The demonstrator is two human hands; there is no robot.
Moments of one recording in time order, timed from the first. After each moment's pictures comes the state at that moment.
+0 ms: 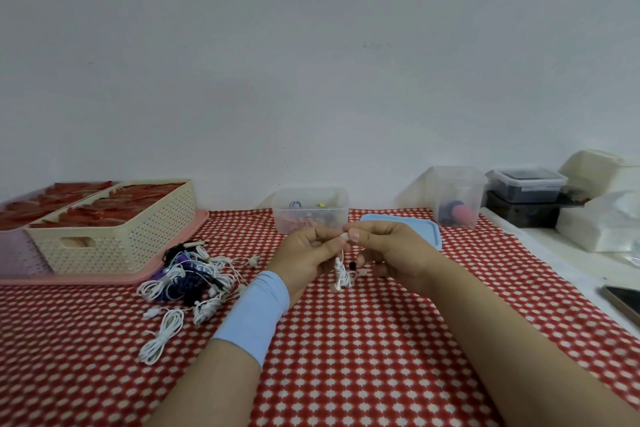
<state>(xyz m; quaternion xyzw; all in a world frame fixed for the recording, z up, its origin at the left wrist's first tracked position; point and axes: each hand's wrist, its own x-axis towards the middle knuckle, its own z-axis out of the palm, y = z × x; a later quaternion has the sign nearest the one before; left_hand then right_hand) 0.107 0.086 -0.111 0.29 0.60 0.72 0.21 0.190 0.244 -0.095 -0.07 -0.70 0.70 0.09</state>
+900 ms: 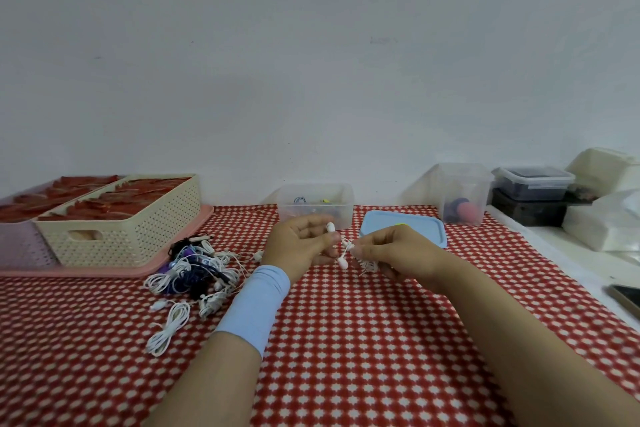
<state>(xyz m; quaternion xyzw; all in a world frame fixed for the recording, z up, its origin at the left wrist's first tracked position) 0.103 0.076 -0.103 0.25 0.69 0.68 0.08 0.199 0.247 -0.091 -0.06 -0.84 0.54 0.05</state>
